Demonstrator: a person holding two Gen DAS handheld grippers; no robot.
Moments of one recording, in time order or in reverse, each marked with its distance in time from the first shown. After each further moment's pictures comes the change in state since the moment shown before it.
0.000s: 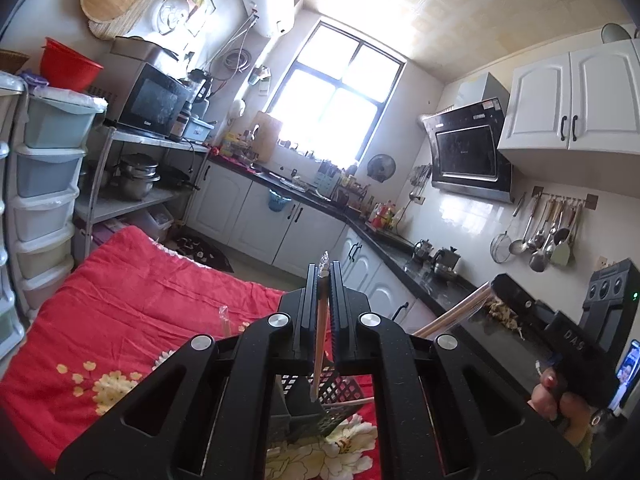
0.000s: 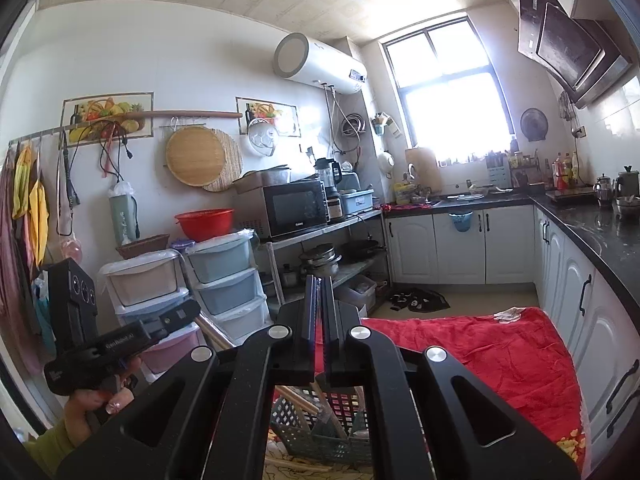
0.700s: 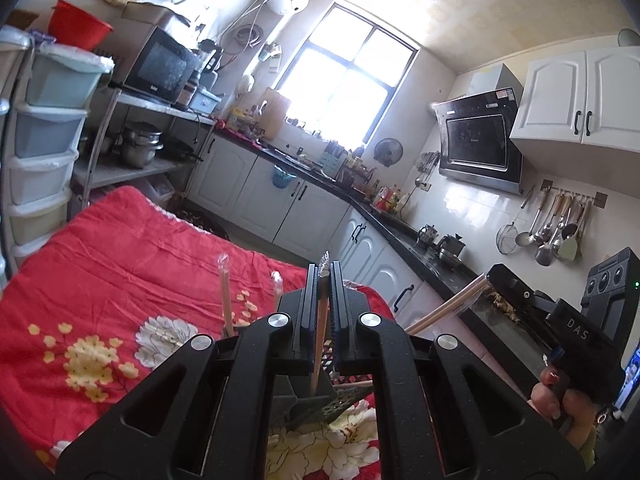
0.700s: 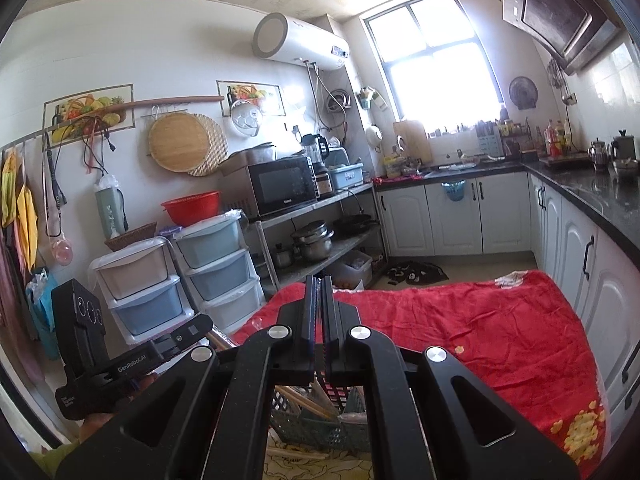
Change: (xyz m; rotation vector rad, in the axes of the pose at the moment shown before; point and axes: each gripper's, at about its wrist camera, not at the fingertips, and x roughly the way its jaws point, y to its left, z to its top) left arm 0.033 0.022 -0.041 -0.063 0.060 0.000; right arm 0.031 -0.025 -0.034 0.076 0.081 -0.020
